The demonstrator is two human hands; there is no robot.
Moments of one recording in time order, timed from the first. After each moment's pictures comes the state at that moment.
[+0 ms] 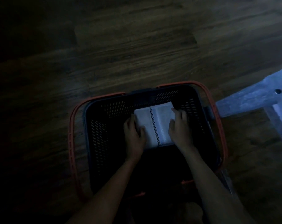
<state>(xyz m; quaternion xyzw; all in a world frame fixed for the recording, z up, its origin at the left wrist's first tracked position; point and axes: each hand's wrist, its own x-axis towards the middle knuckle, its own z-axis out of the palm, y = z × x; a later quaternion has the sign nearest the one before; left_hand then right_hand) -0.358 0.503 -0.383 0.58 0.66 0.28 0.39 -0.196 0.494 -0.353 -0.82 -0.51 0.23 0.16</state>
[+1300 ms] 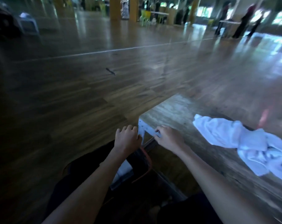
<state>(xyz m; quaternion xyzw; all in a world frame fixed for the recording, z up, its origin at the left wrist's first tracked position) -0.288 0.427 -0.023 0.93 0.35 0.13 0.05 -0.138 0.321 -0.008 -0.83 -0.54 0.02 0.11</state>
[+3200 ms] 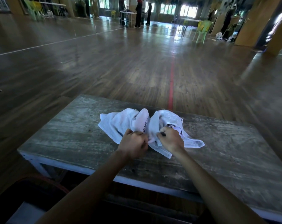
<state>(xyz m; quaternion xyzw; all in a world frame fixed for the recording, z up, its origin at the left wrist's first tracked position) -0.005 0.217 -0.048 0.97 -0.12 0.18 0.12 0.044 0.052 -0.020 -0.95 -0.10 0.03 0.31</state>
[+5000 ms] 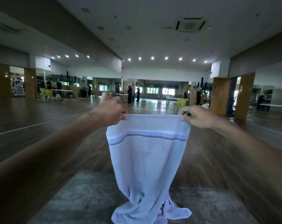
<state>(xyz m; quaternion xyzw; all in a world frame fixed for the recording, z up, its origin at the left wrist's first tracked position) -0.060 0.271 0.369 0.92 -0.10 0.32 -0.21 0.005 -0.053 0.374 -0.92 -0.32 -0.18 0.16</state>
